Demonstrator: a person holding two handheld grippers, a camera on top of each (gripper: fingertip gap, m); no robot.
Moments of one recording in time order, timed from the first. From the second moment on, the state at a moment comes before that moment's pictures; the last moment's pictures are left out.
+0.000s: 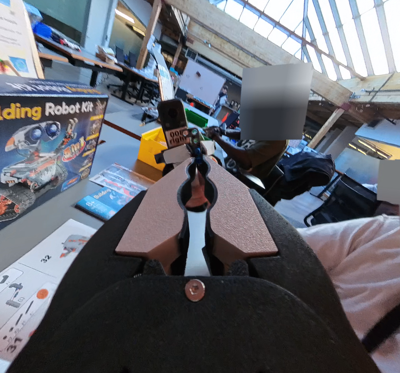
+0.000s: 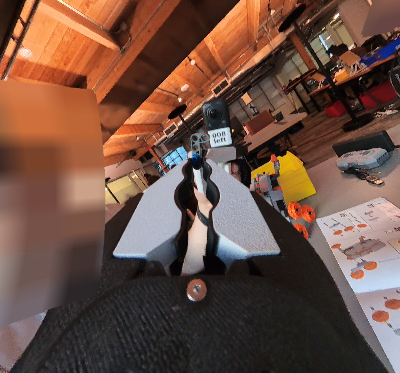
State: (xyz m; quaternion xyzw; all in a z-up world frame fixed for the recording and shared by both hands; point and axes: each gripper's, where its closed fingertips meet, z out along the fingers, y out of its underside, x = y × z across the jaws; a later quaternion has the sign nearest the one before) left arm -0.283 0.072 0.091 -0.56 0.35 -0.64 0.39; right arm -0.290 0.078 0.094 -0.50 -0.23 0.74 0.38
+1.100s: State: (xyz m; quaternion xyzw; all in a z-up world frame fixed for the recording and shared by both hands) left arm -0.320 -0.038 -0.009 -0.57 0.57 -0.59 -0.03; right arm -0.321 -0.033 -0.004 -0.49 -0.74 0.22 0.41
